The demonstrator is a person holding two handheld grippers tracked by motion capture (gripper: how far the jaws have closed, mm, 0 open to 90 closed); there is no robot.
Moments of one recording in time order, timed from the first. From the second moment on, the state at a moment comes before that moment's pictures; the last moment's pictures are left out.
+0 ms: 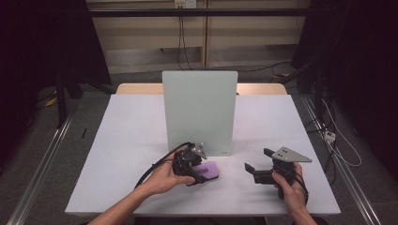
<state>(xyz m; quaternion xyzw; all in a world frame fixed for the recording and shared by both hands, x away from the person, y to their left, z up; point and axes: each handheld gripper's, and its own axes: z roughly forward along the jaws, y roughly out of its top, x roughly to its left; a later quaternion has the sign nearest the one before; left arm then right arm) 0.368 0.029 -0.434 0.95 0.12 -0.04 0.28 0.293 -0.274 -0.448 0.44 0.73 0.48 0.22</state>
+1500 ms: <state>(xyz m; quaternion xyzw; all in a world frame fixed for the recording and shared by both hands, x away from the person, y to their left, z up) 0.379 0.083 -0.394 0.87 0.22 0.07 0.44 0.292 -0.274 -0.448 0.44 0.73 0.48 0.22</state>
